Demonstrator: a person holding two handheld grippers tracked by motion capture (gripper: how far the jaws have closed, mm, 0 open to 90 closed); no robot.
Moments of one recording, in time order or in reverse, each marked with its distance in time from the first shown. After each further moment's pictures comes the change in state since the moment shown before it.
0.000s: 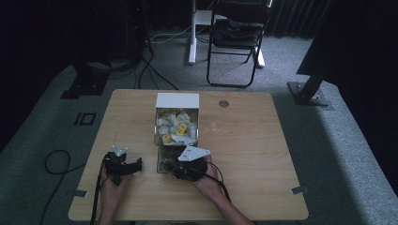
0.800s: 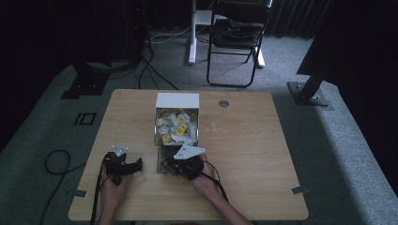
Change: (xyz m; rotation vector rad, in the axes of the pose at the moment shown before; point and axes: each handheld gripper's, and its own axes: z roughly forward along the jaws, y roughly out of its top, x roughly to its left) left arm 0.000 0.000 0.000 0.002 -0.002 0.003; right arm 0.002 0.005 0.009 0.038 -0.008 0.016
